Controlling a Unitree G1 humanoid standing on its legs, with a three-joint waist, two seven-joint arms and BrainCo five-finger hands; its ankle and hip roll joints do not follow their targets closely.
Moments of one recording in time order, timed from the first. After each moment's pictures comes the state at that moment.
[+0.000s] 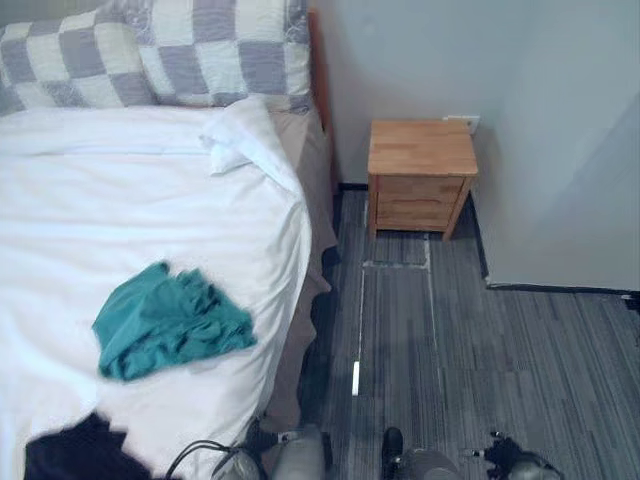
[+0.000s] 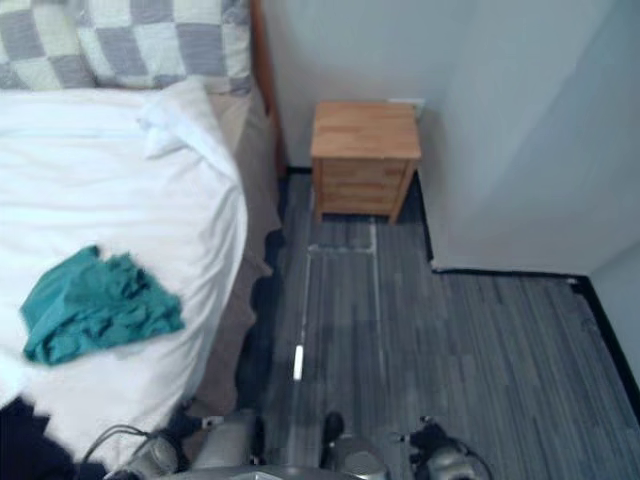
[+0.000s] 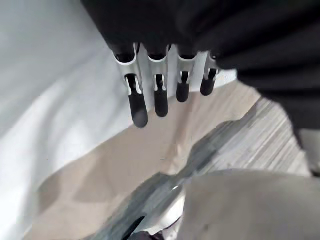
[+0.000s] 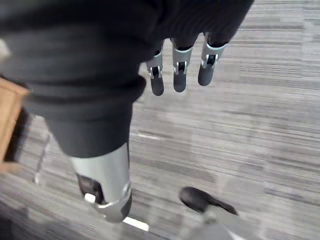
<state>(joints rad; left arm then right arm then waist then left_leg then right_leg) -0.06 0.25 -0.33 1.18 0.35 -0.01 0.16 -0.08 -0.28 0.24 1.19 0.03 0.01 -0.14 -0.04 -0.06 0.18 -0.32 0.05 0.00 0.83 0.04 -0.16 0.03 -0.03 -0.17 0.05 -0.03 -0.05</state>
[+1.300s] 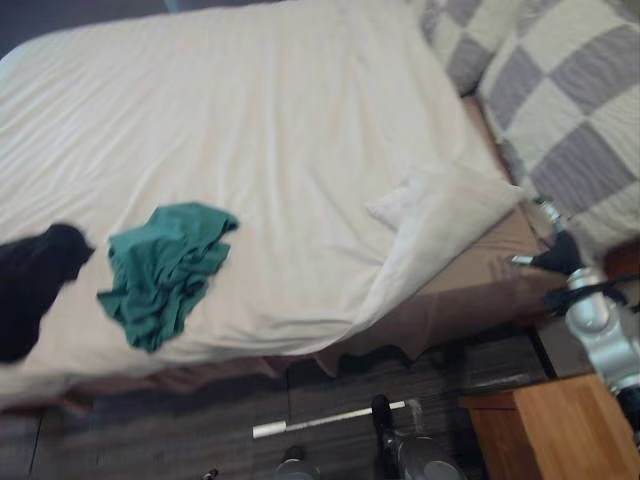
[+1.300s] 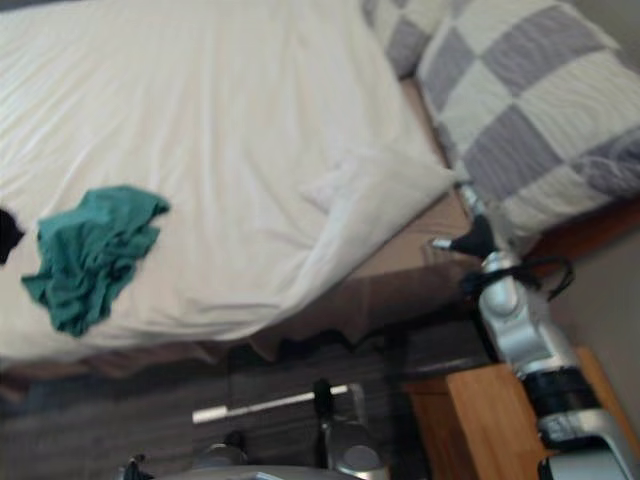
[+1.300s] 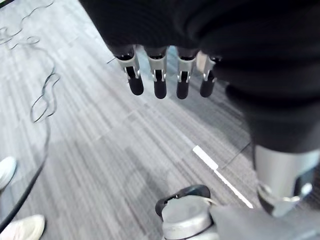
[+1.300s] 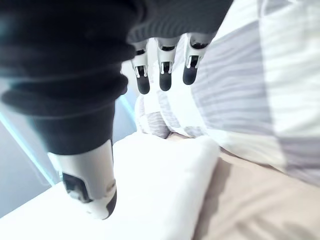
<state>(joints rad) 0.05 0.28 -0.23 1.22 0.29 0.03 0.24 -0.33 -0.85 0.13 0.27 -0.35 0.00 -0.26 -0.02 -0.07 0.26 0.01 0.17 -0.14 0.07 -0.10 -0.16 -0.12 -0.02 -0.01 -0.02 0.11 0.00</state>
